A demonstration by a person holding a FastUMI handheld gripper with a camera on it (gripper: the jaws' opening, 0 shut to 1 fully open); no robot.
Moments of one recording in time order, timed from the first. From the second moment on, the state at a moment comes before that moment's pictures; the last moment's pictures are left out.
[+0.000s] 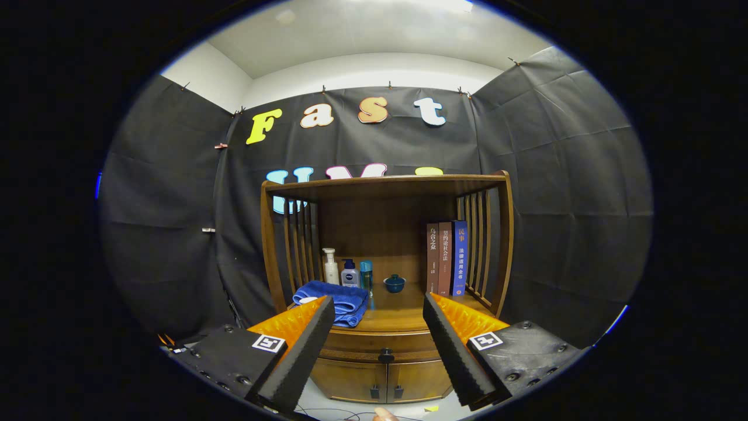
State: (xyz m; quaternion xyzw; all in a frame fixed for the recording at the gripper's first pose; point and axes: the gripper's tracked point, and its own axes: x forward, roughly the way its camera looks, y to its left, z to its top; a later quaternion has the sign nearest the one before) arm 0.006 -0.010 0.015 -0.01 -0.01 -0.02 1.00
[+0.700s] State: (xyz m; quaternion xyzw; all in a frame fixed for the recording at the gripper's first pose) arm 0.003 -0.013 0.016 0.00 -0.01 -0.03 1.00
